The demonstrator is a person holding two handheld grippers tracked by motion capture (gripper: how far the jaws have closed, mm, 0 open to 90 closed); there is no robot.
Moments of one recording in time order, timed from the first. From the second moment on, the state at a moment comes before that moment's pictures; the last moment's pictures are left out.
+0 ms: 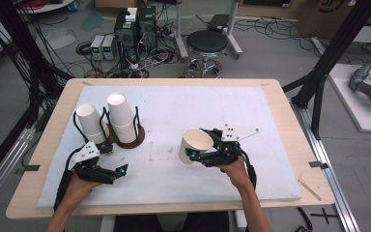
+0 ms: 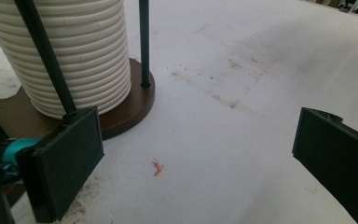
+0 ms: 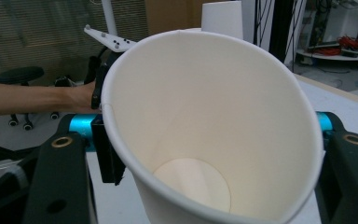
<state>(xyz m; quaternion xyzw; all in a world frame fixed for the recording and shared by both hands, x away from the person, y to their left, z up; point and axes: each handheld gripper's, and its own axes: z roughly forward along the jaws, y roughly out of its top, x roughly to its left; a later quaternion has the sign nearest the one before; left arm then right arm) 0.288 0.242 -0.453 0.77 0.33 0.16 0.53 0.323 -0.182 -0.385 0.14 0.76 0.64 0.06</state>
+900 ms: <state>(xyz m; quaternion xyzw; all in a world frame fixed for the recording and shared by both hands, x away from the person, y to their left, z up) 0.288 0.244 -0.454 0.76 0.33 0.16 0.53 0.322 -0.187 -0.385 0.15 0.75 0.64 0.07</state>
